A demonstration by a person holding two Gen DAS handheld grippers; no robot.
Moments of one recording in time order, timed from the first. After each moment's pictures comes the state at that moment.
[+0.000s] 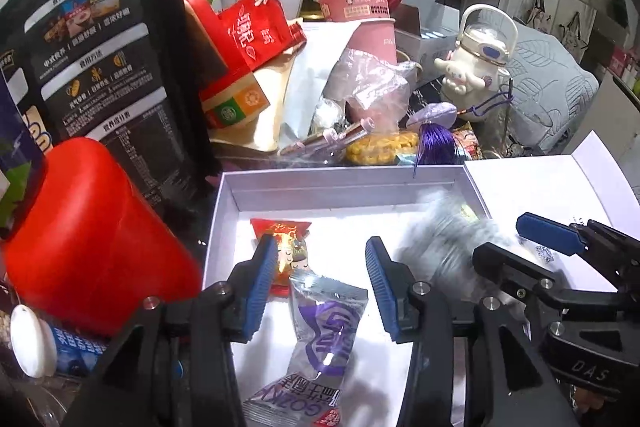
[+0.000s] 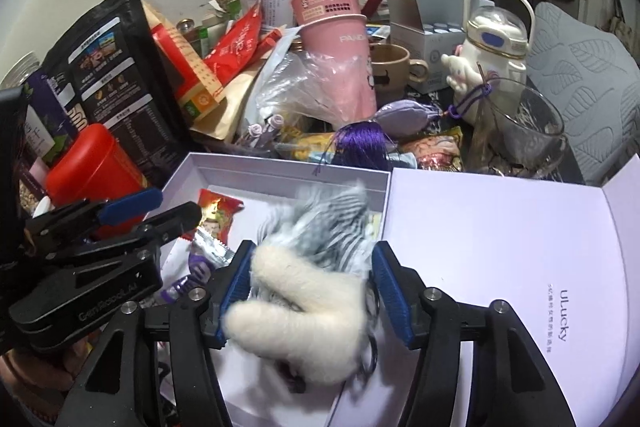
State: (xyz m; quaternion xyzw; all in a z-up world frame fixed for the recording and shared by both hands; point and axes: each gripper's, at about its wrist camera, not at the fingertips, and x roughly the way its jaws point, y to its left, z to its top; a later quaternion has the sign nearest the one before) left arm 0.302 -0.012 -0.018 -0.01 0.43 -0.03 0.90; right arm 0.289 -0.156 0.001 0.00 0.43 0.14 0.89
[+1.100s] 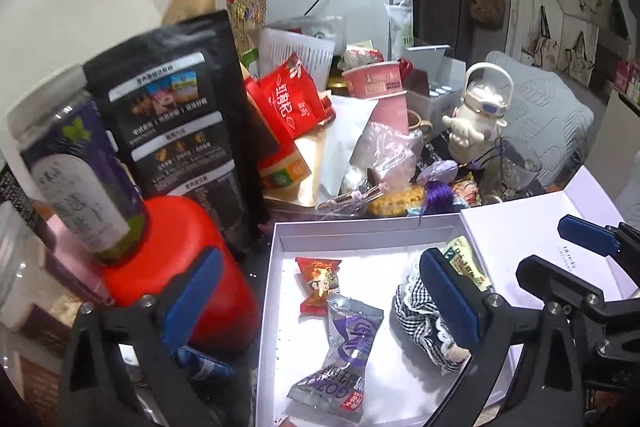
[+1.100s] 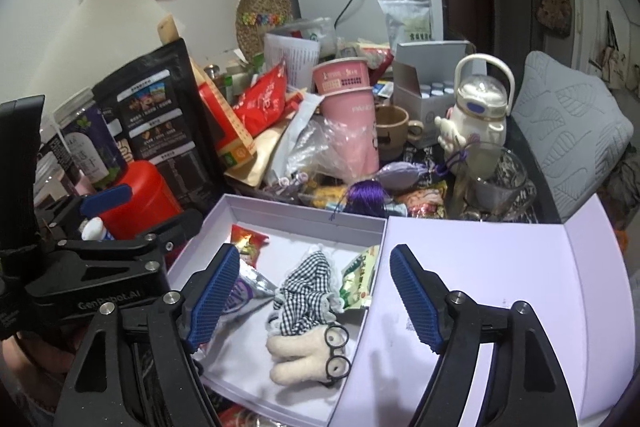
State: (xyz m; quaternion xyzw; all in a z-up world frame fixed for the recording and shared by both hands) left arm 0.263 0.002 0.045 0.01 0.35 0.01 0.94; right arm 0.246 -0.156 0.063 -0.01 0.35 0.15 0.92
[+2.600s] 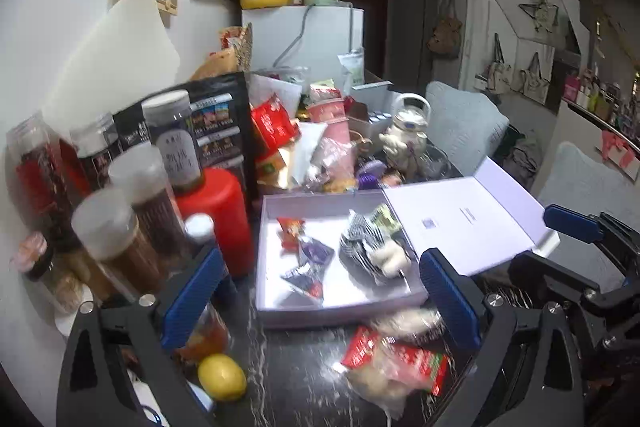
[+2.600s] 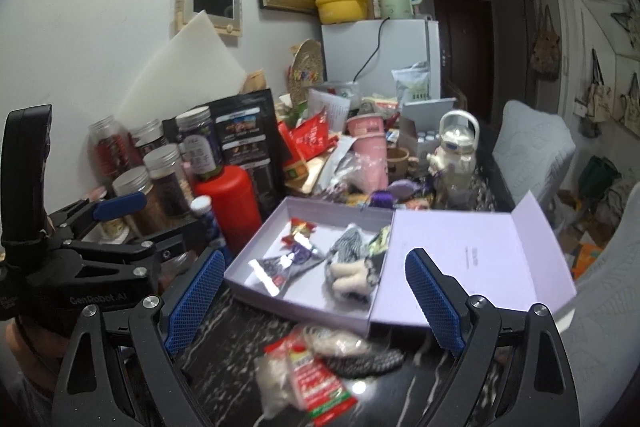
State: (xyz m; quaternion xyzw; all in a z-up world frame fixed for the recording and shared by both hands) left arm 0.077 -0.001 0.100 0.00 0.29 -0.05 0.96; right arm 0.060 -0.151 0.122 -0.02 0.27 0.17 0.95
